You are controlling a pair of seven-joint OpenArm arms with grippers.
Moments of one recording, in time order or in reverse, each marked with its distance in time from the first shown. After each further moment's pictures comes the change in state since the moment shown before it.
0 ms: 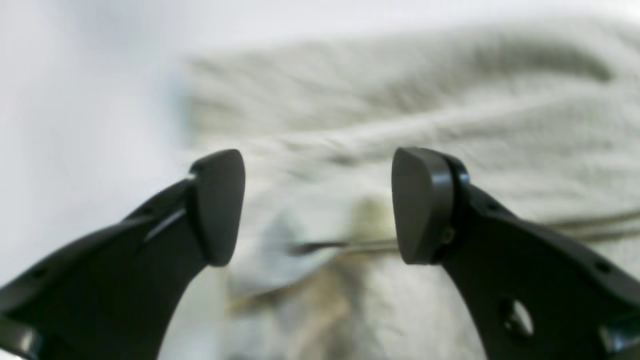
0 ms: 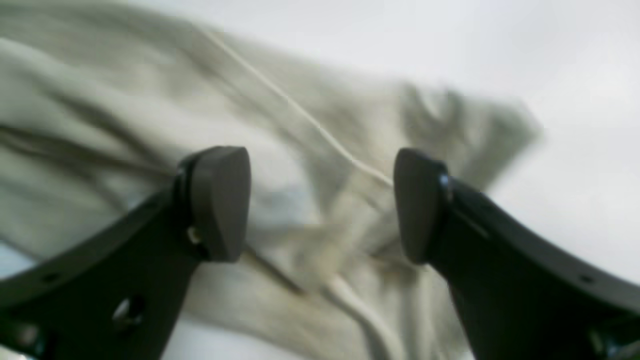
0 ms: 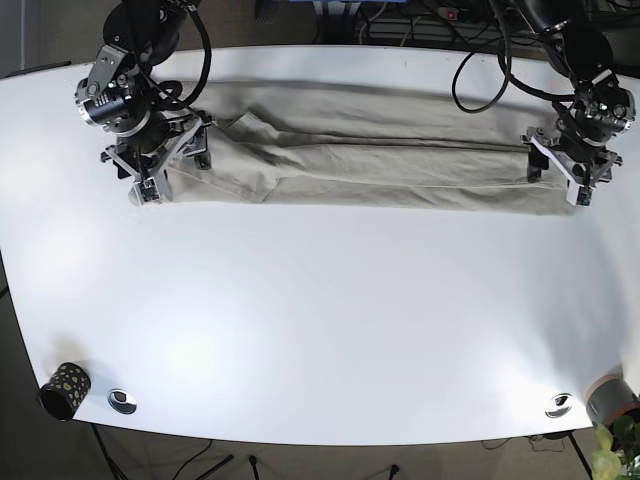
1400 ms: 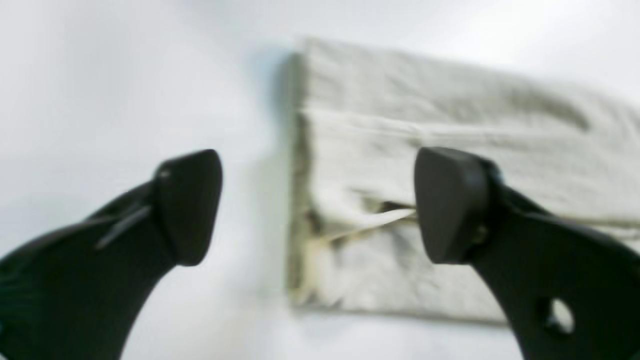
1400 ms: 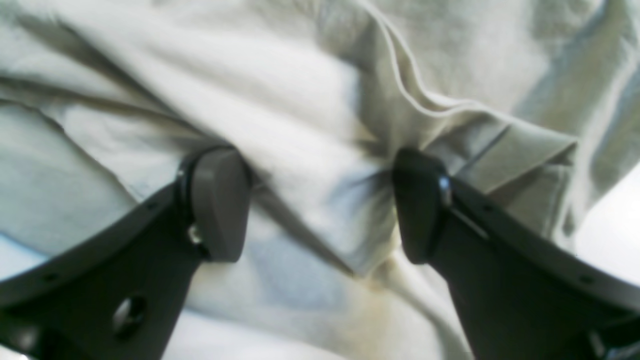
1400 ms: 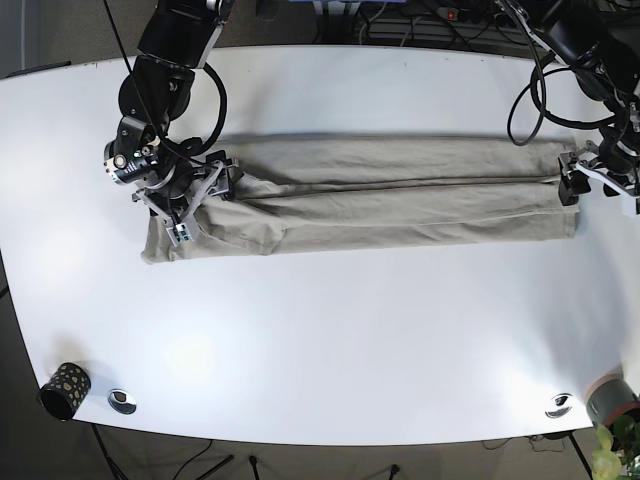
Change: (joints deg) left arm -8.9 -3.3 -14.6 -10.6 -14.4 0.1 11.6; right arm 15.1 1.5 -6.2 -23.9 -12.2 0.0 5.5
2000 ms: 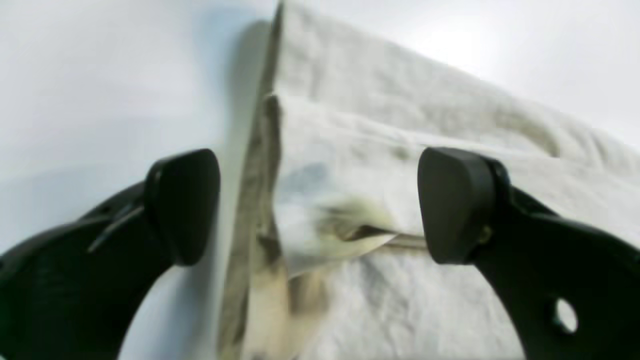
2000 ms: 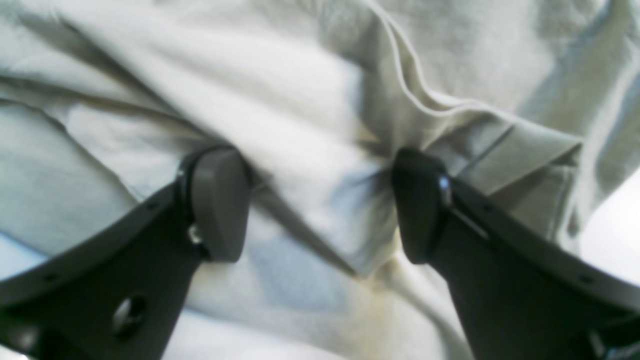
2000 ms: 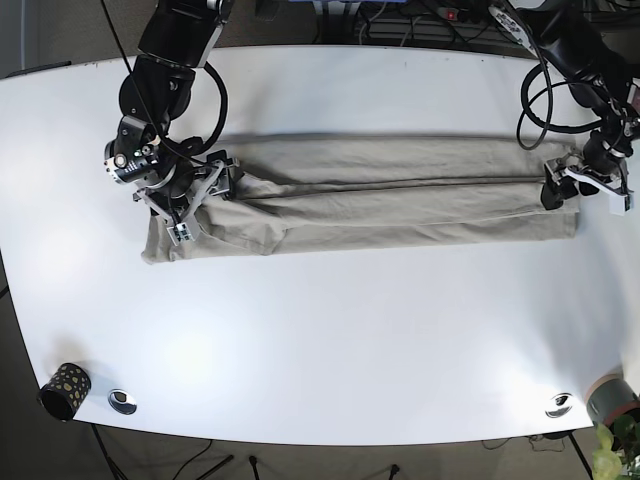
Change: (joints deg) left arm -3.7 0.1 0.0 -13.7 -2.7 -0.1 -2.7; right arm -0.2 0.0 0.0 0.0 0.2 0.0 0.2
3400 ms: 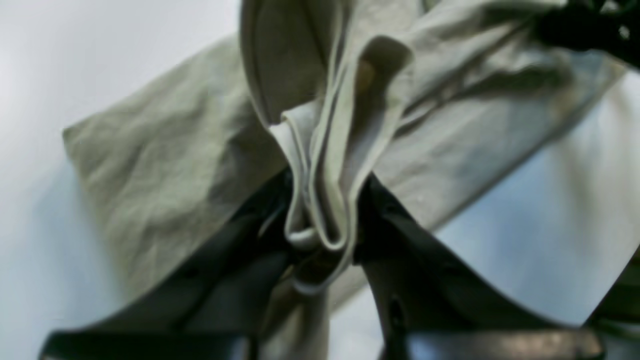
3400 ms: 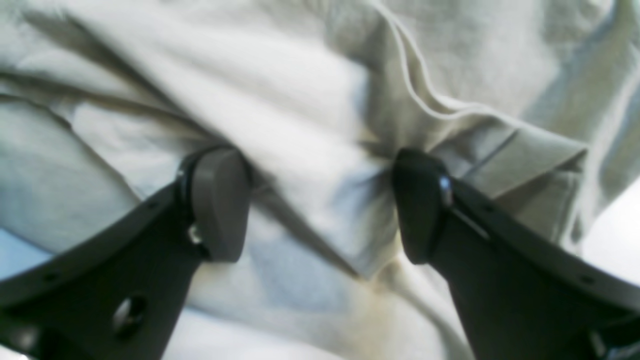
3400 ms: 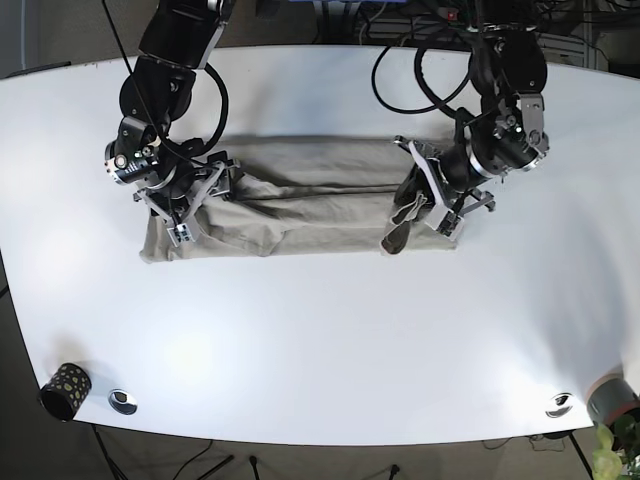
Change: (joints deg) left arm 9.7 10.4 44.5 33.1 2.6 5.6 3.9; right arm 0.3 -0.2 0.2 0.0 0.1 0.0 -0.4
